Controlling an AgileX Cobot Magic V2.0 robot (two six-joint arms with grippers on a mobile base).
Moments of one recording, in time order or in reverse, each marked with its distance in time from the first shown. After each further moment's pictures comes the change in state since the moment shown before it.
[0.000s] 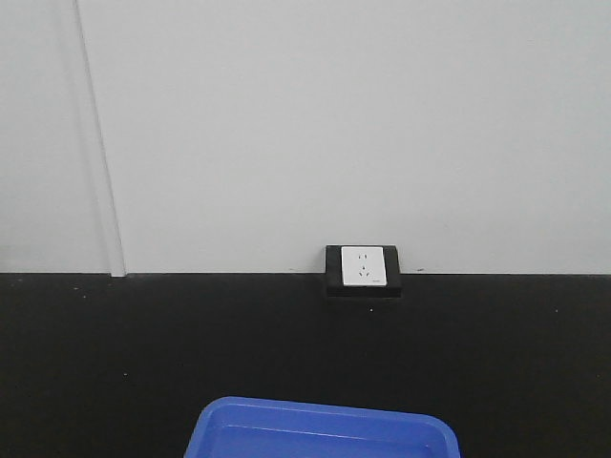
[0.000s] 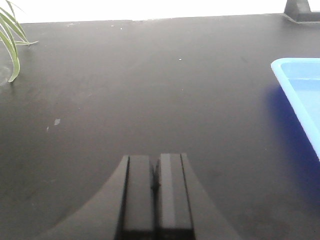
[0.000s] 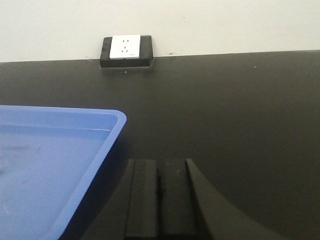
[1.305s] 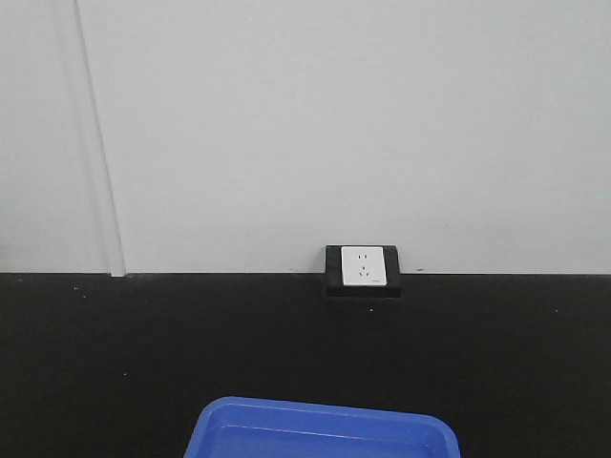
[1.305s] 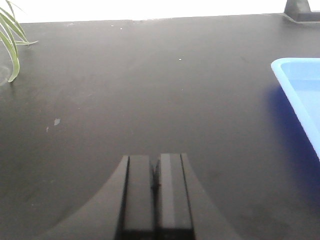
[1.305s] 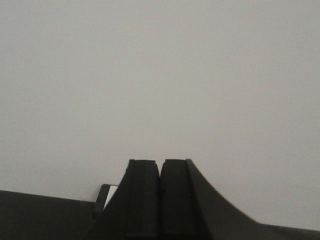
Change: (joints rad) left arm 0.000 0.000 0.000 0.000 0.000 0.000; right arm 0.000 0.688 -0.683 -0.018 -0.333 -0.127
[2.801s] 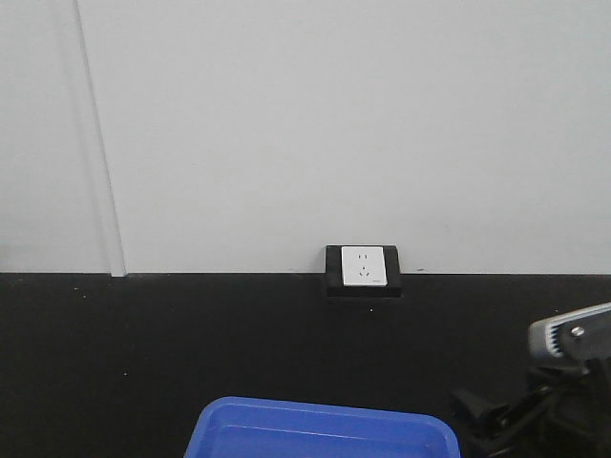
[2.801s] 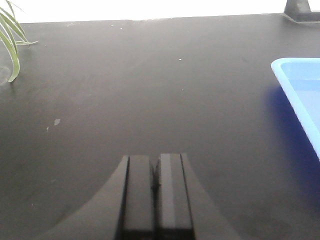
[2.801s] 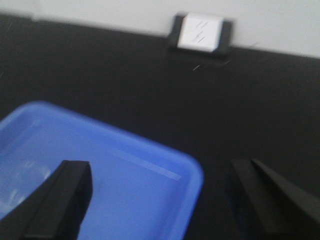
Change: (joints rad) left arm 0.000 0.000 0.000 0.000 0.000 0.000; right arm 0.270 0.393 -0.015 0.046 0.247 0.044
